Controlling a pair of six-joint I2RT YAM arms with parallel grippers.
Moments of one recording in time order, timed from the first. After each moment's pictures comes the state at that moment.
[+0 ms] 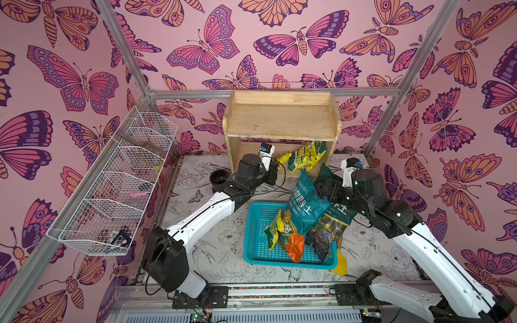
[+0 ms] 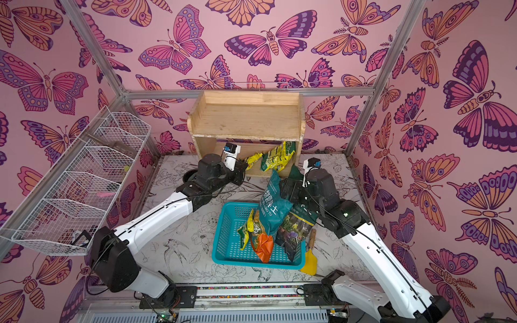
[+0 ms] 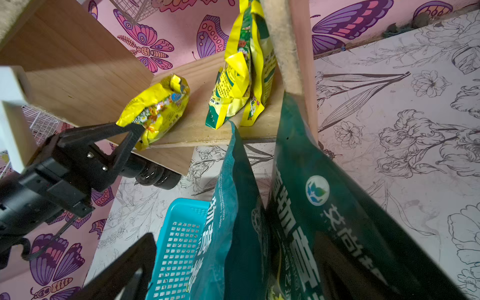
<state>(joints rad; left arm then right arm) -0.61 1.52 1.27 -0.04 0.08 -0.15 0.60 1.02 1.22 -0.73 0.09 0.60</state>
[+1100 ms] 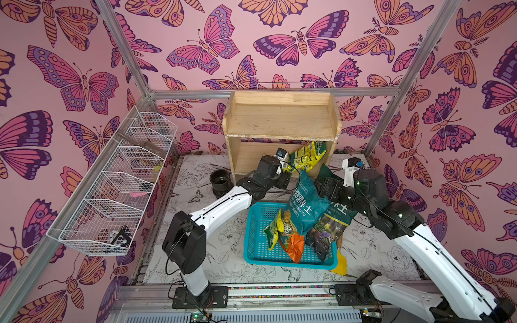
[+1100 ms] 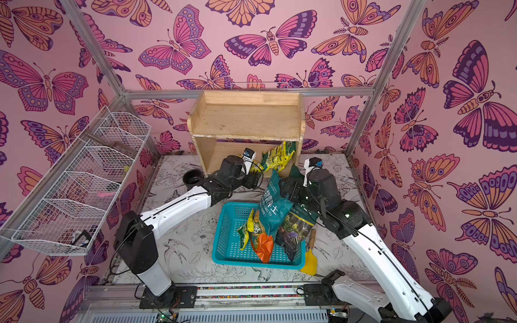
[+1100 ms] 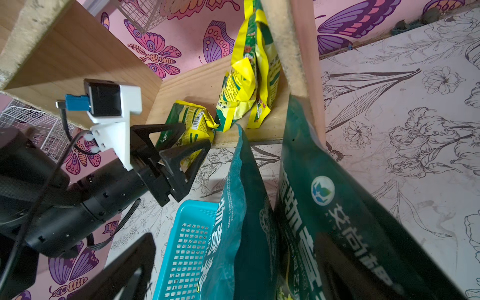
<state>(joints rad) -0.69 1.72 1.43 -0.20 -0.14 -0.04 0.60 1.01 1.22 -0.72 0.07 0.63</state>
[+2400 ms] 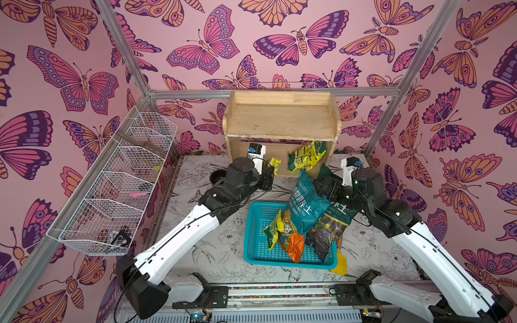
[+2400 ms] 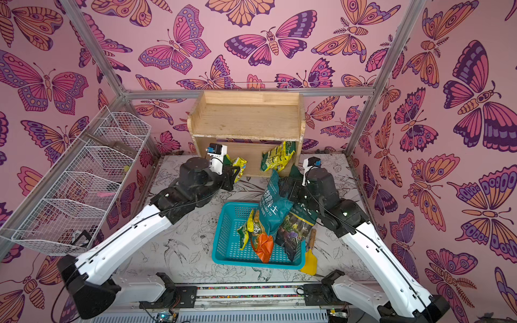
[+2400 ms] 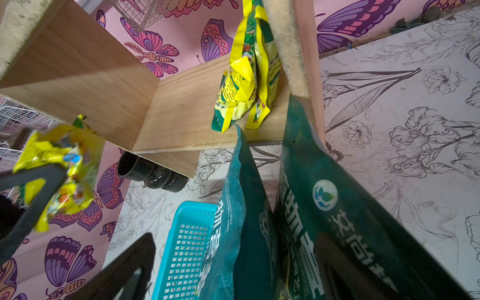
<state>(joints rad) -0.70 1.24 1.27 -0.29 -0.03 -0.39 0.60 1.03 1.22 -0.71 0.07 0.63</state>
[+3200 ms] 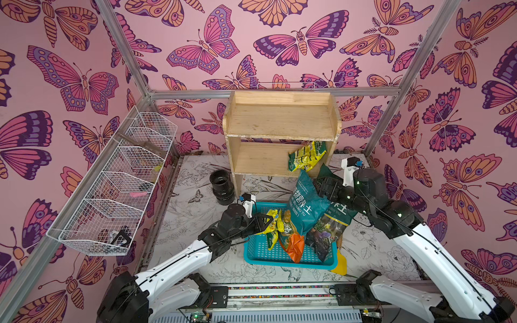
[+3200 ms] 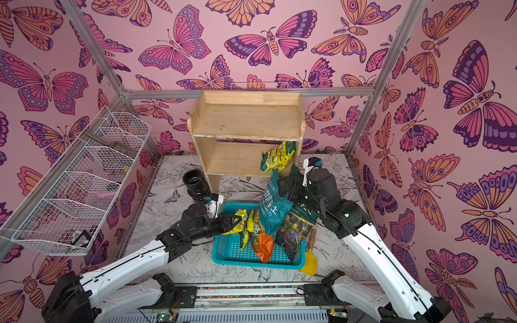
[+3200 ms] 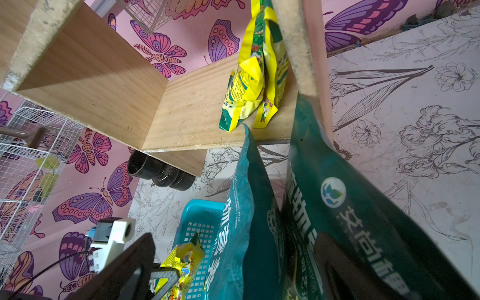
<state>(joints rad) -0.70 1.05 0.57 0.05 0.32 -0.97 0.60 1.02 1.22 -0.70 0.04 0.64</state>
